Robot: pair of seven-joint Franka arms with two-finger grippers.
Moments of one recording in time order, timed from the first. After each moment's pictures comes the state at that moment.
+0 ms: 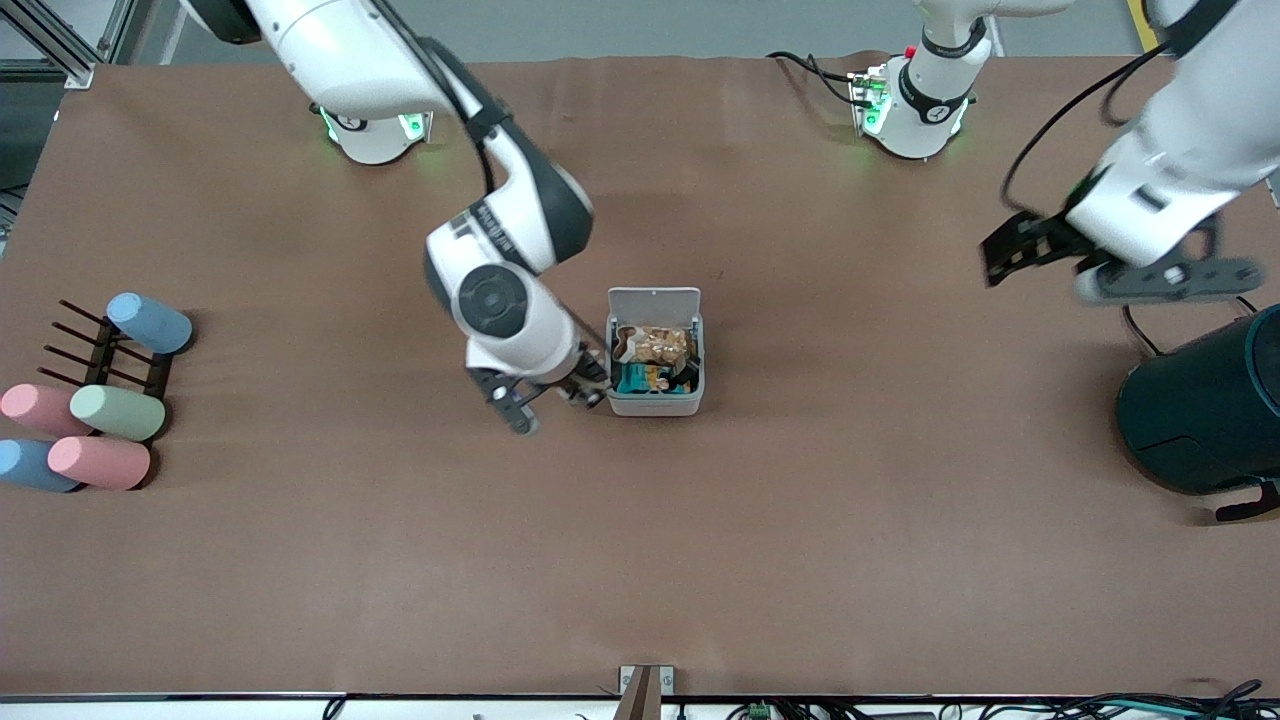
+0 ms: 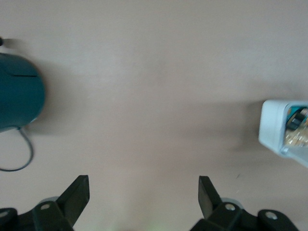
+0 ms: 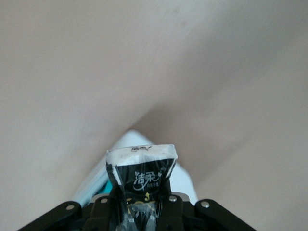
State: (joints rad) left arm -0.10 0.02 -0.08 -1.51 0.01 1.51 -0.16; right arm 0.63 0.64 0.03 -1.36 0.15 2.01 1.41
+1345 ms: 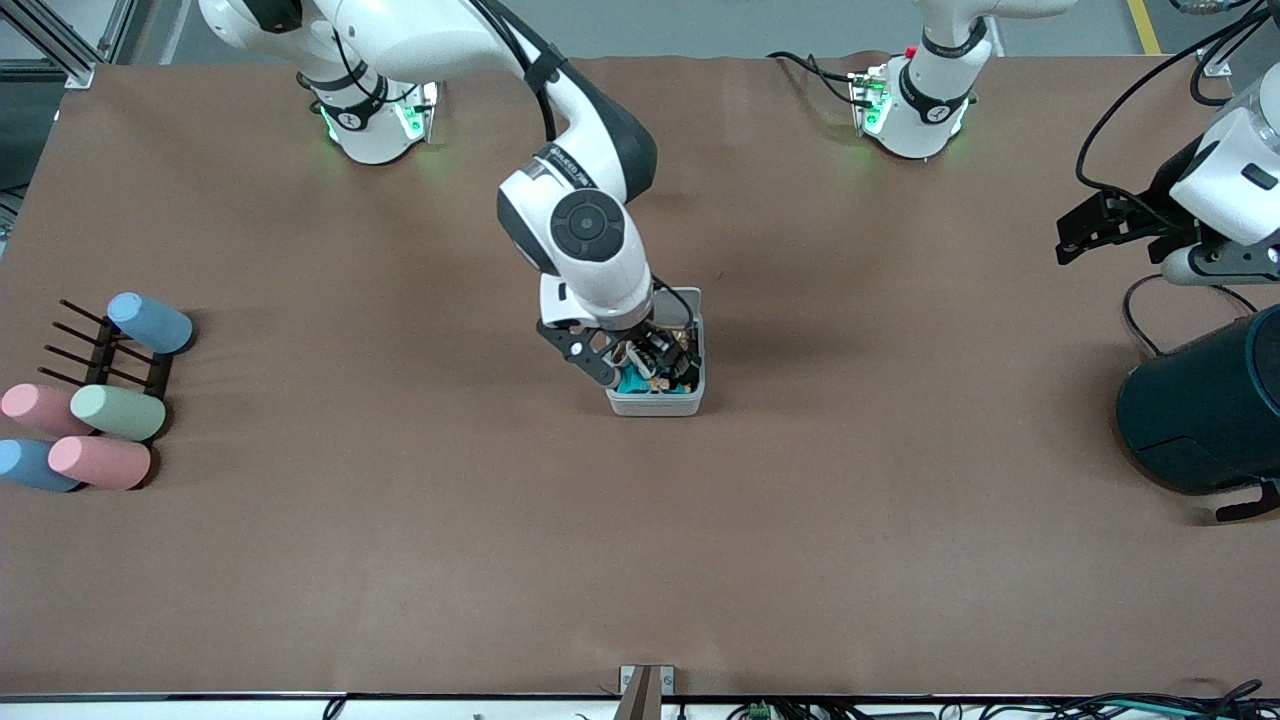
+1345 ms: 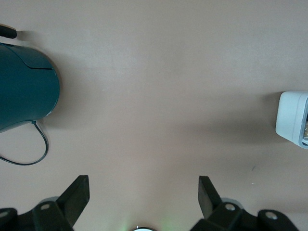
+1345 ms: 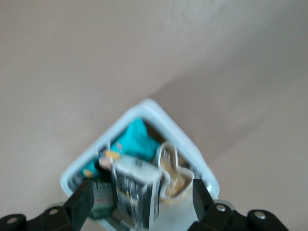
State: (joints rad) left arm -0.12 0.01 0.01 -1.53 0.01 1.50 -0.10; right arm 0.71 0.63 -0.03 -1.32 0.12 1.98 1.41
